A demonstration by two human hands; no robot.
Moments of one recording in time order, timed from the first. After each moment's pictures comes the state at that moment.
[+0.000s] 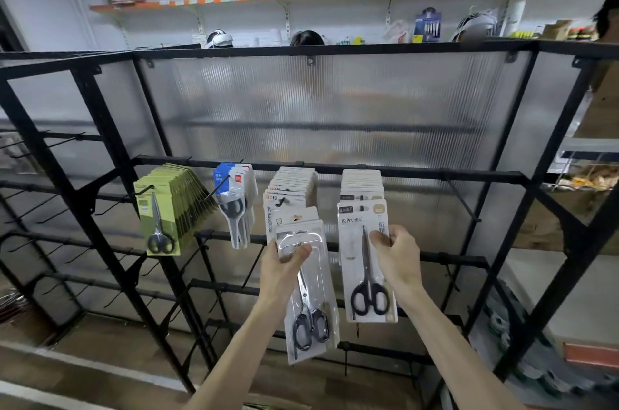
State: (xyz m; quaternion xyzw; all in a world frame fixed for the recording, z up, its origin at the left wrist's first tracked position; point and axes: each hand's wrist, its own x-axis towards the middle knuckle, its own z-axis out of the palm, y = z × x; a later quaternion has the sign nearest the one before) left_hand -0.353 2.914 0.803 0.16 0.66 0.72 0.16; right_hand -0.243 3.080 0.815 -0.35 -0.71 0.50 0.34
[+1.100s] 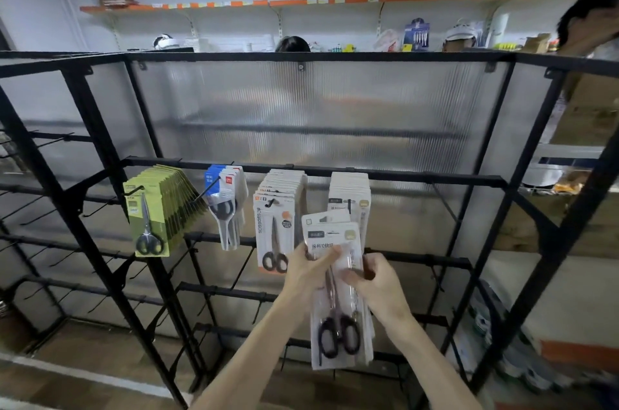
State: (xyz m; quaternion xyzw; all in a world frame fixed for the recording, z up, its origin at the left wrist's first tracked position) left_hand -0.314 2.955 0.817 0.17 0.67 0.69 0.24; right_hand -0.199 3.040 0.812 -0.29 -0.71 0.59 0.24
